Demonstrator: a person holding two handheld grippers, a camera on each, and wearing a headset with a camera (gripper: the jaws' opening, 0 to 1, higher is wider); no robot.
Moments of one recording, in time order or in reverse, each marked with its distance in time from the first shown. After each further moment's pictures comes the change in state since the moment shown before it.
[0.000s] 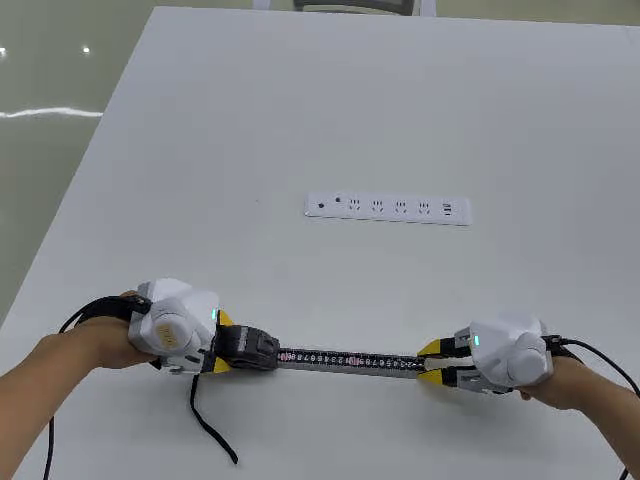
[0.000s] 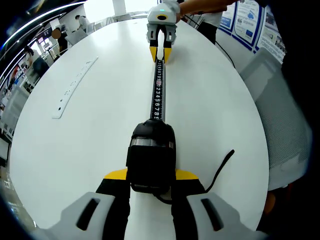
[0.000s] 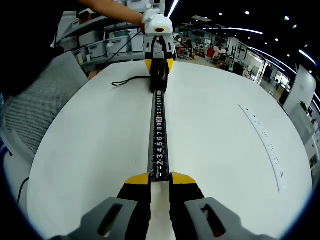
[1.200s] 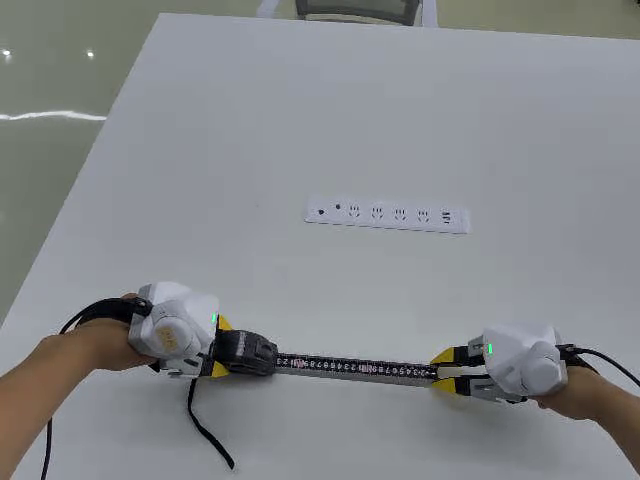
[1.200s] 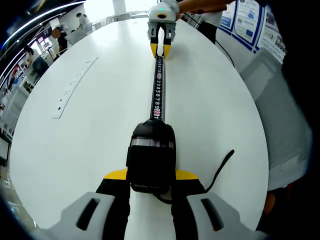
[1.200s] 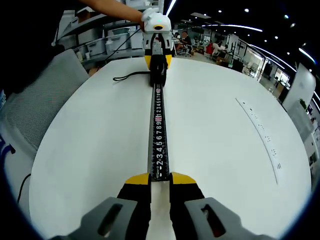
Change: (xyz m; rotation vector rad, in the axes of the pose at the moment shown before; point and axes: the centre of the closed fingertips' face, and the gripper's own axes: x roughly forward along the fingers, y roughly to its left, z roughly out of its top) left arm 0.001 0.000 -0.001 -0.001 0.005 -0.001; right arm -0.016 0.000 -0.016 0.008 0.032 -0.004
